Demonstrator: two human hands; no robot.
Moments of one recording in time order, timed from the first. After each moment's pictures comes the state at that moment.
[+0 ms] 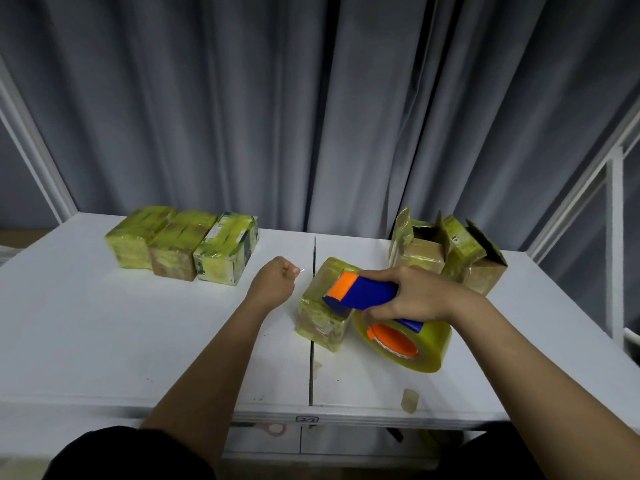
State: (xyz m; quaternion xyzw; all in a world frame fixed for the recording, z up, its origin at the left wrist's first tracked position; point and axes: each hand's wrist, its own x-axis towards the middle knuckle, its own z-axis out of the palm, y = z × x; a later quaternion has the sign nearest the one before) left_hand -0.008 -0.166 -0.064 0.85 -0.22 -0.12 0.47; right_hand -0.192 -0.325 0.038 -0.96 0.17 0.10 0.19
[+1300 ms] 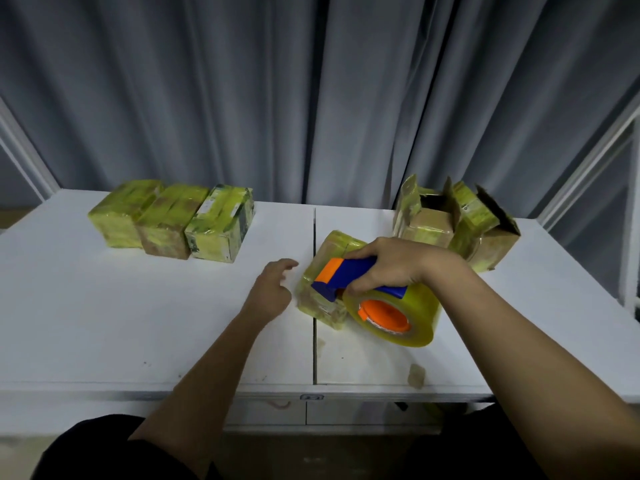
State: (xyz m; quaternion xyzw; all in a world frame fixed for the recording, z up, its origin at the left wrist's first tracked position) left_hand -0.016 -0.150 -0.123 0.85 -0.30 -0.13 0.42; right_hand -0.147 -0.320 0.025 -0.95 0.18 0.18 0.20
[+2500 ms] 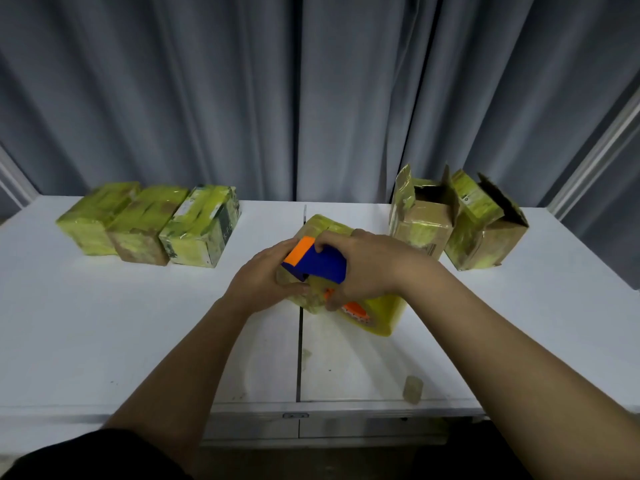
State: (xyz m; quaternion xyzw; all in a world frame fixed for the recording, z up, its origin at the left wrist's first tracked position) left_hand 0.015 -0.185 -0.123 0.81 -0.44 -0.09 0.39; right_hand -0.140 -0.322 0.007 -0.99 0.07 0.08 0.12
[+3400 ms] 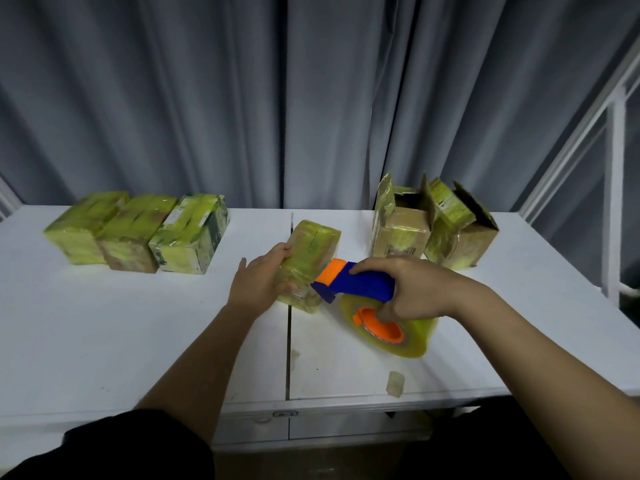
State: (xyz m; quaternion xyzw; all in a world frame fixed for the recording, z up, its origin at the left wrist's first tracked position) left_hand -0.002 -0.198 -0.119 0.87 -0.40 -0.02 0.28; right_hand -0.205 -0.366 0.002 -0.97 0.12 0.08 0.18
